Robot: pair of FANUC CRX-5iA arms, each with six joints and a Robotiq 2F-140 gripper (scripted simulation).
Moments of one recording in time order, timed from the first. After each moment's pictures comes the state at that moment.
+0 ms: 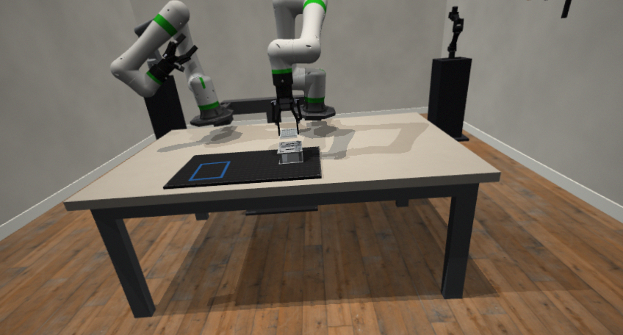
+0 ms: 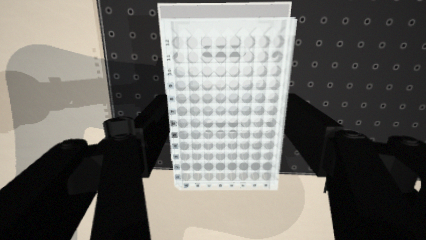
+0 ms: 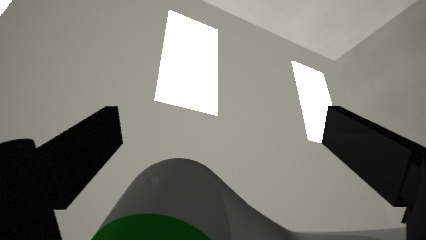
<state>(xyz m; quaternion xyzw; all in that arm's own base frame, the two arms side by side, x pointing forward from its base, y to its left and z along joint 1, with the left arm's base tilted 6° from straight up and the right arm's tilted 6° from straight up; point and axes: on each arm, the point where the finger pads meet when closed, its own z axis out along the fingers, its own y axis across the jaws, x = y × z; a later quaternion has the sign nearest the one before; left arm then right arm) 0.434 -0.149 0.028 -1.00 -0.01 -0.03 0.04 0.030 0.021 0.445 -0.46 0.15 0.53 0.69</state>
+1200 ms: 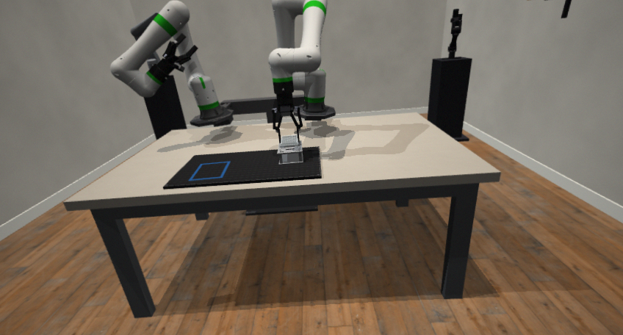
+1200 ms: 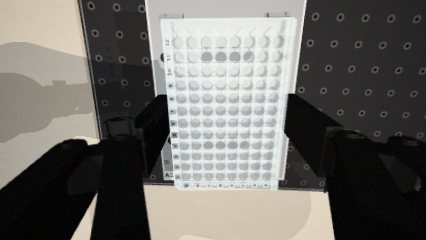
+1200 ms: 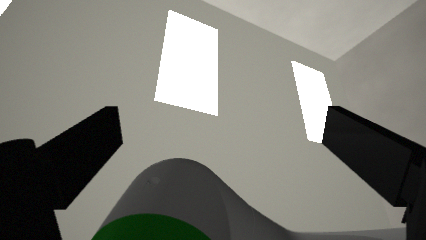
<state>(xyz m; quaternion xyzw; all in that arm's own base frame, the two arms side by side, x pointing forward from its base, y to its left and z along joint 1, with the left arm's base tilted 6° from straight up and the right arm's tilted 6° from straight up) 0.436 -0.147 -0.009 -1.00 -0.01 -0.03 0.04 0.030 0.021 0.445 -0.46 0.15 0.53 0.69</state>
